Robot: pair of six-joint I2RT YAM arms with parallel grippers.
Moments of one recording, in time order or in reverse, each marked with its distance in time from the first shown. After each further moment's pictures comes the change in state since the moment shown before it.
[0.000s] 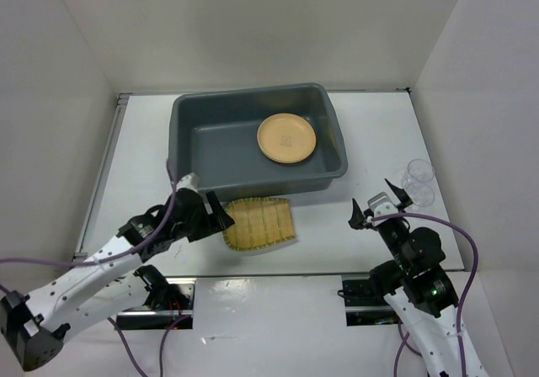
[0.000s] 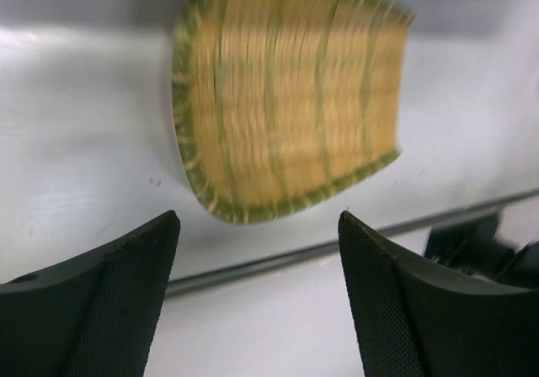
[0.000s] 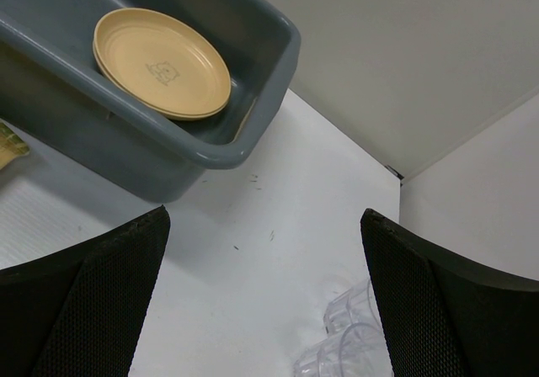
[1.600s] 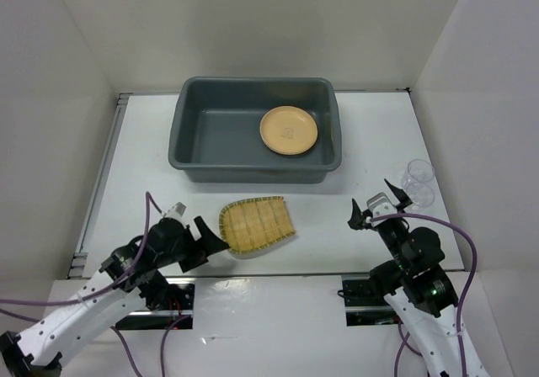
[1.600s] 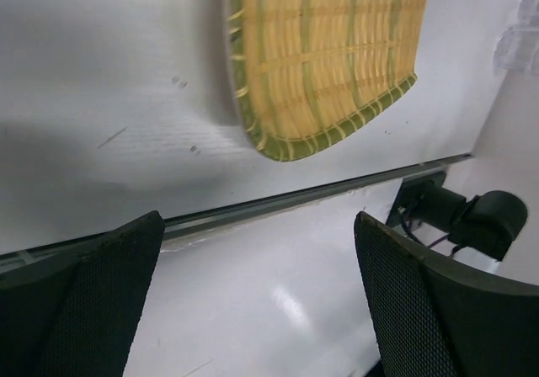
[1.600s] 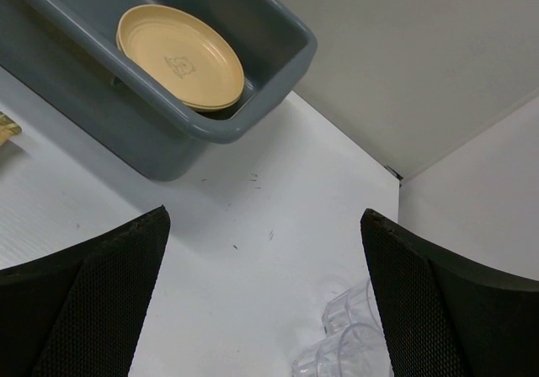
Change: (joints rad) left arm -0.010 -0.319 -0.246 -0.085 0.188 -0.170; right arm 0.008 0.000 -0.004 -0.001 0.004 -0.011
